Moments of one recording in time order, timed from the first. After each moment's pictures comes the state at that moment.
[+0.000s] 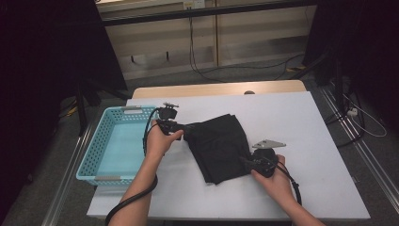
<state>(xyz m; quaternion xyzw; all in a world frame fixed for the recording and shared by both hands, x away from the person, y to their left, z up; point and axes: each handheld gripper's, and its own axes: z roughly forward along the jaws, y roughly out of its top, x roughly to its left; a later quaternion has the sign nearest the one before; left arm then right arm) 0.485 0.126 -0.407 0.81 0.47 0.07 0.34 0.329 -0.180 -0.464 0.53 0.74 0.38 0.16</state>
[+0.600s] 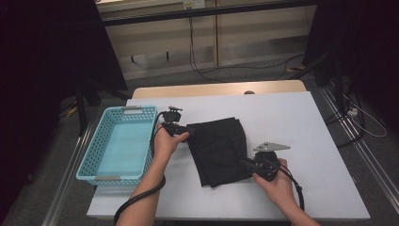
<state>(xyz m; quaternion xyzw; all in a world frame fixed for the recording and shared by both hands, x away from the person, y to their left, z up) 0.494 0.113 -0.442 0.81 0.50 0.06 0.32 0.310 -0.179 -0.450 0.50 0.75 0.42 0.12</state>
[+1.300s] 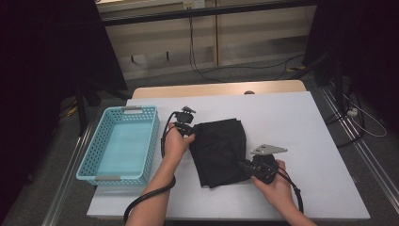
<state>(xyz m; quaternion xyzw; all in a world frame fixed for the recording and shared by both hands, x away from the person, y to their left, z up) 0.492 0.079 -0.434 0.84 0.48 0.04 0.25 0.307 -0.173 -0.450 0.49 0.76 0.41 0.14</state>
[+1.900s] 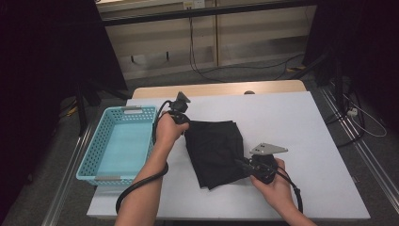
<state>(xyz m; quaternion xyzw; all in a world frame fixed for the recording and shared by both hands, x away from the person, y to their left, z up) 0.509 0.091 -0.386 0.84 0.50 -0.01 0.19 0.302 -0.166 -0.435 0.46 0.75 0.44 0.15</state>
